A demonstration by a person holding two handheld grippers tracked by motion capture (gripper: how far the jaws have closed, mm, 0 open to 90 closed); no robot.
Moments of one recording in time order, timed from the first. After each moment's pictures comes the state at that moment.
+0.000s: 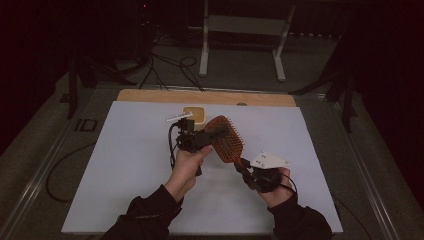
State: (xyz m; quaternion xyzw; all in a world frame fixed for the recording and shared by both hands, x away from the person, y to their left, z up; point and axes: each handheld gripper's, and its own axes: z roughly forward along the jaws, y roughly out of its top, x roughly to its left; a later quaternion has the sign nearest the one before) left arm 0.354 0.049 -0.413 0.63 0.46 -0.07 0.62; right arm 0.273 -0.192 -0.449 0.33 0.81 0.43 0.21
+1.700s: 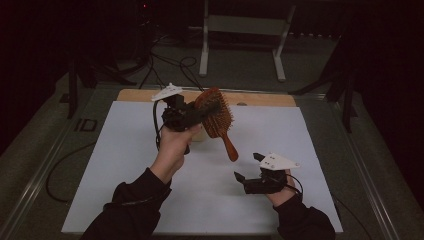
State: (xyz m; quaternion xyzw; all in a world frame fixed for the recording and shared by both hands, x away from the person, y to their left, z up) left arm 0.361 0.081 -0.326 0.65 0.40 0.07 0.65; right arm 0.272 -0.210 -0.455 0.32 0.79 0.47 0.21
